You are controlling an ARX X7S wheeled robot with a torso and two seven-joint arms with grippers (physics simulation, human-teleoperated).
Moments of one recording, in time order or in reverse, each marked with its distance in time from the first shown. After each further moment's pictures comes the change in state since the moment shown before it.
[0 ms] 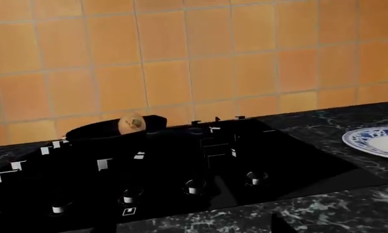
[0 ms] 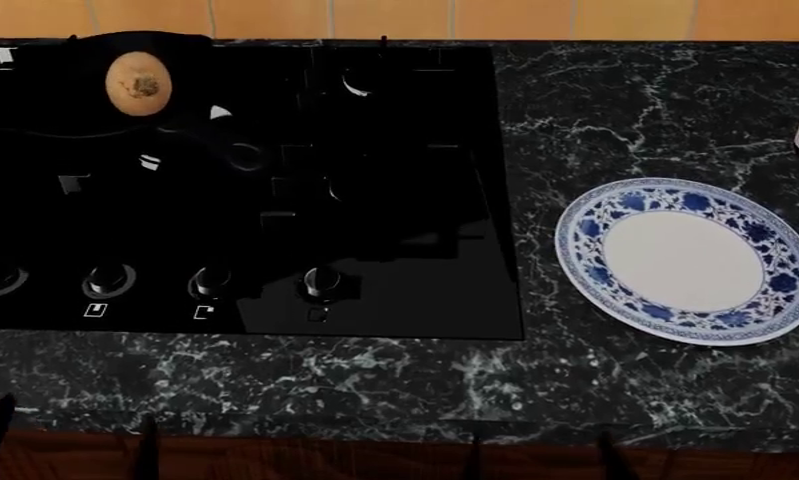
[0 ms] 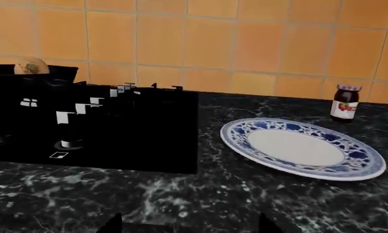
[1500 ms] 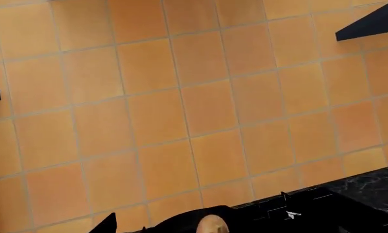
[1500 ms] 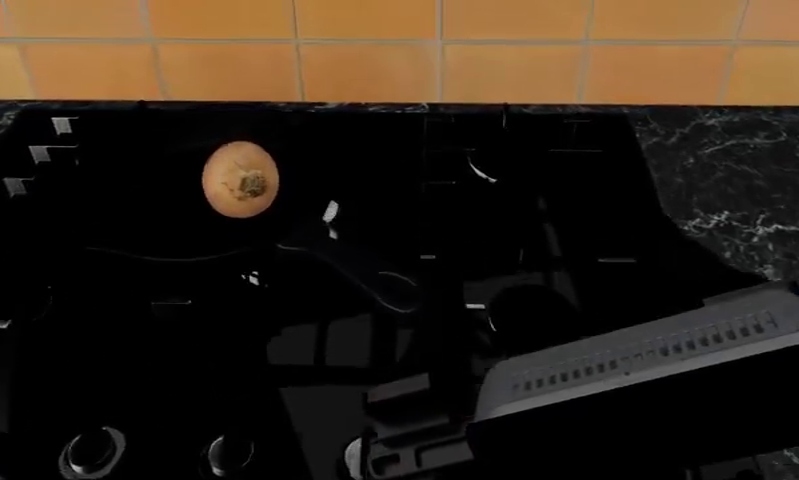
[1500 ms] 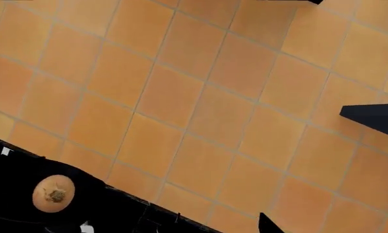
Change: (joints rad) left arm -0.337 -0.750 0.178 0.516 -0.690 -0.233 -0.680; right arm 0.882 0.678 -0.355 -0.691 1.103 0.758 0.932
